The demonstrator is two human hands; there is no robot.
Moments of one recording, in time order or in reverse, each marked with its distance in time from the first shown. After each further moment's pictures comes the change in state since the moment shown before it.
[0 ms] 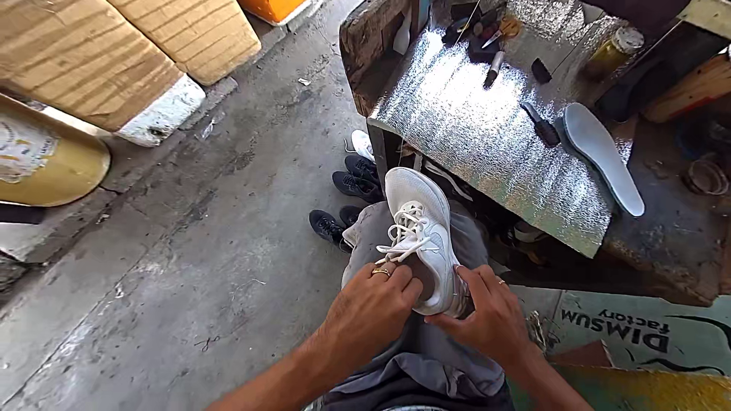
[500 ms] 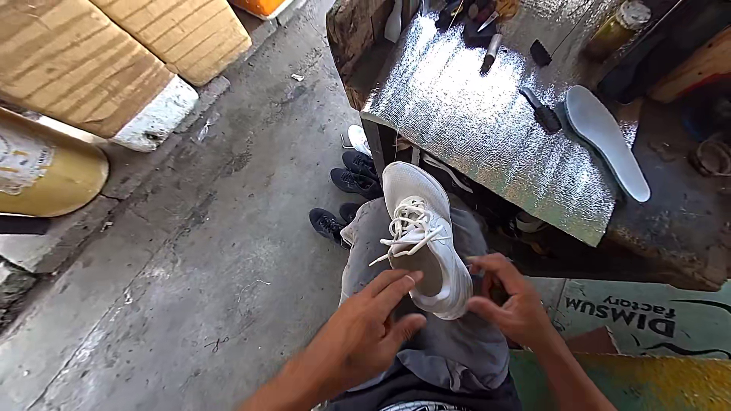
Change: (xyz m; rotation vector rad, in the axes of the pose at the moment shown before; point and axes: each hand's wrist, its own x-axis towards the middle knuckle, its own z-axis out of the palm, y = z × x) left_hand -0.025 0.002 -0.012 -0.821 -0.074 -0.237; right_hand -0.006 0.037 -0.014 0.778 -0.132 0.205
